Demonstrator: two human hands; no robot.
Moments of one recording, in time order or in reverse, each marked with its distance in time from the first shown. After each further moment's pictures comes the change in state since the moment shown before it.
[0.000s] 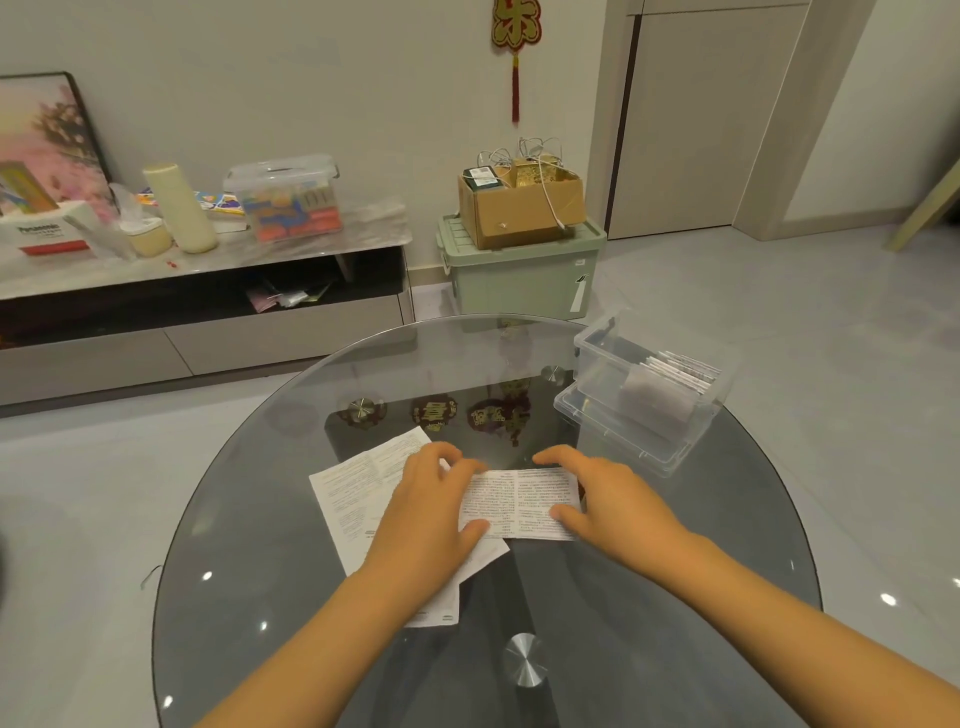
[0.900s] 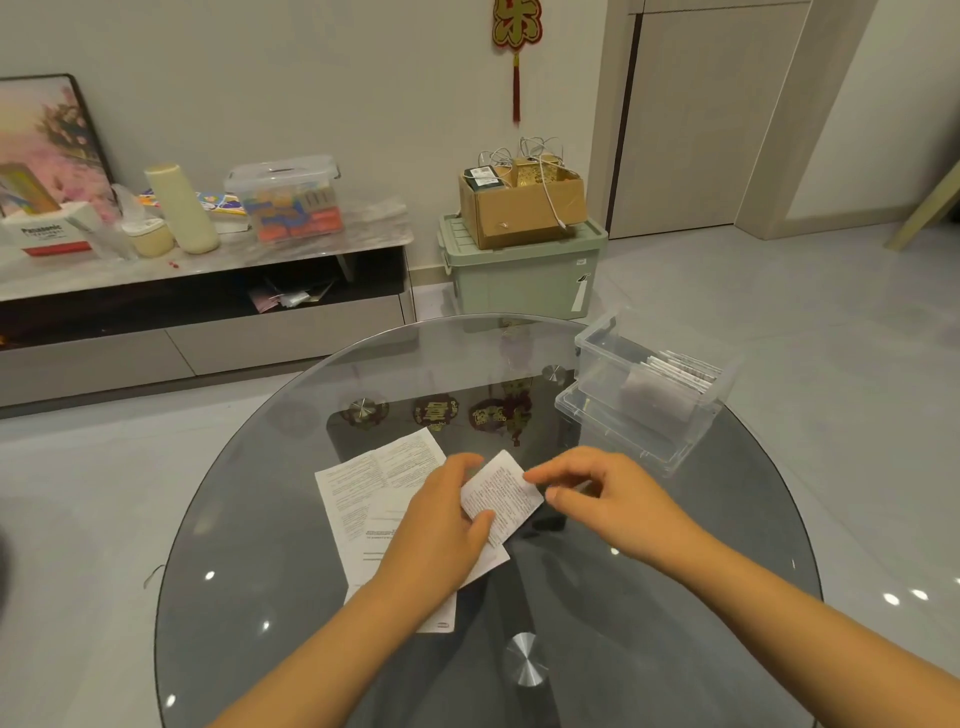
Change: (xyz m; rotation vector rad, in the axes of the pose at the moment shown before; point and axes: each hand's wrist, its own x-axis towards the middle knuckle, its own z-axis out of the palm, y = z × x) left_hand -0.002 0.012 0.004 -0.356 0.014 -0.126; right_hand -0.008 -0.009 -0.012 0.530 0.059 -0.061
